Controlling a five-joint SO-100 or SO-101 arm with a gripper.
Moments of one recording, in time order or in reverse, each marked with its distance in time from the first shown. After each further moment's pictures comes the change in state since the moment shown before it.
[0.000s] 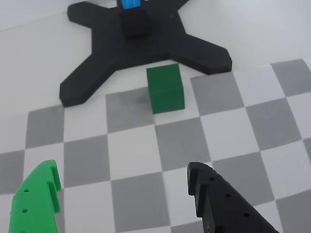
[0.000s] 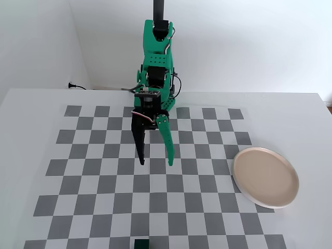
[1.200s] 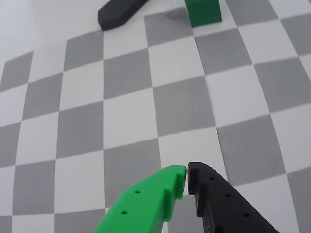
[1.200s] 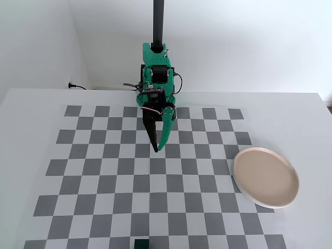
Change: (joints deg) arm -6.6 48.9 25.6 24.8 7.0
